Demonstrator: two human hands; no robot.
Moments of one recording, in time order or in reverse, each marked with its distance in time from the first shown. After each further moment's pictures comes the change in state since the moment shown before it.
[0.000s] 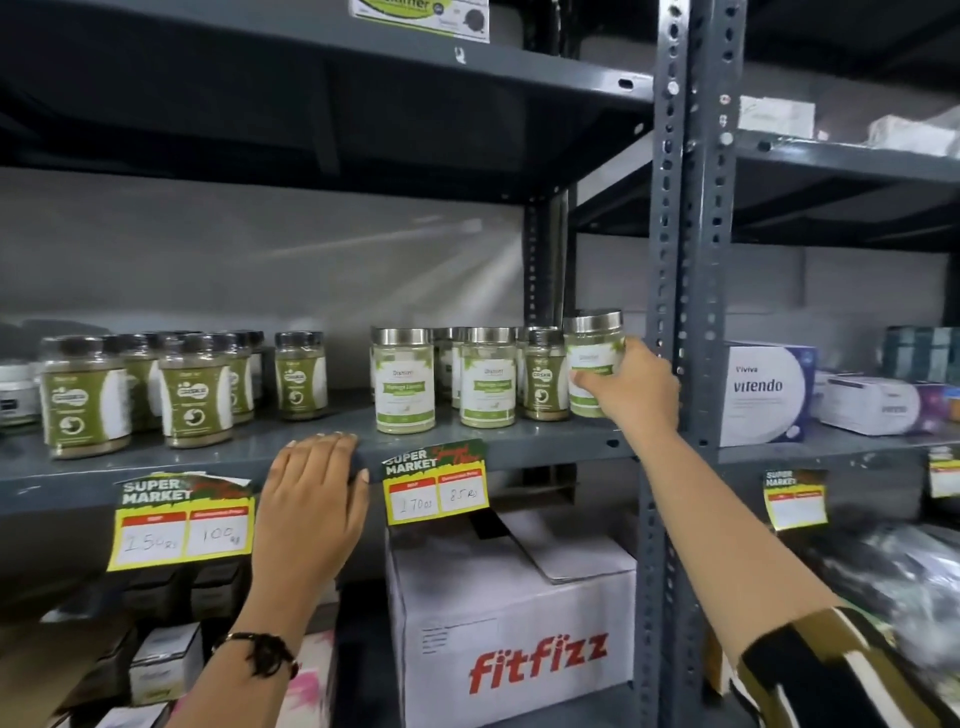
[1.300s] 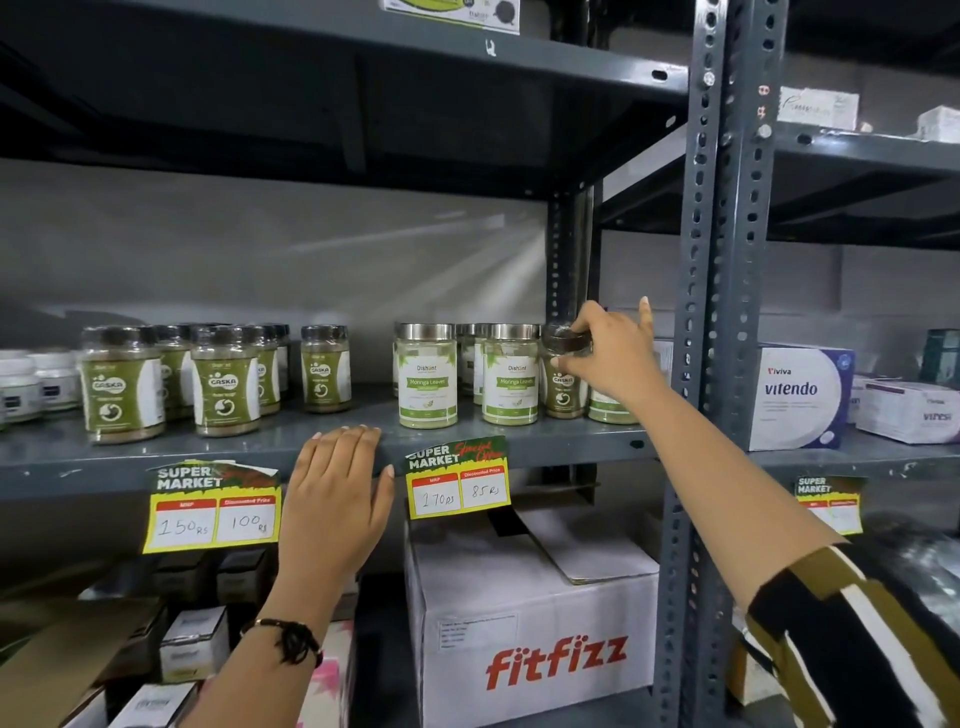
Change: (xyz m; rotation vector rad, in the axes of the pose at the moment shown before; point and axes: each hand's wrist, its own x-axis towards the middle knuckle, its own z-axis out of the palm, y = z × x) left_hand 0.000 0.001 -0.004 0.006 -0.071 -0.039; right_hand 0.023 -0.032 0.019 -0.252 -0.107 -0.478
